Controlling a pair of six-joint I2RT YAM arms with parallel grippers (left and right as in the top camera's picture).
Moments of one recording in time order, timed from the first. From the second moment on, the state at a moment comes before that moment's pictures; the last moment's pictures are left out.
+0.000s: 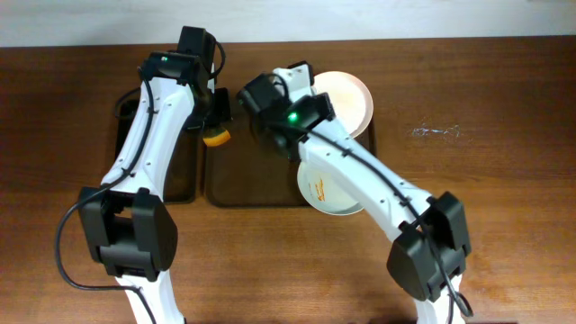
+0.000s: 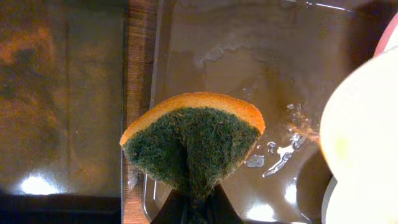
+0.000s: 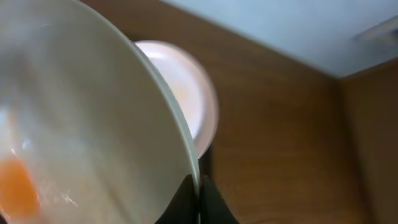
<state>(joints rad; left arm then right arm) -0.17 2.05 1.93 -1.21 0.01 -0.31 0.71 2.06 1.91 -1.03 0.88 0.37</state>
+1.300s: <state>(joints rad) -0.11 2.05 1.93 -1.11 0.01 -0.36 -0.22 2.03 1.91 -1.22 -0.13 0.19</state>
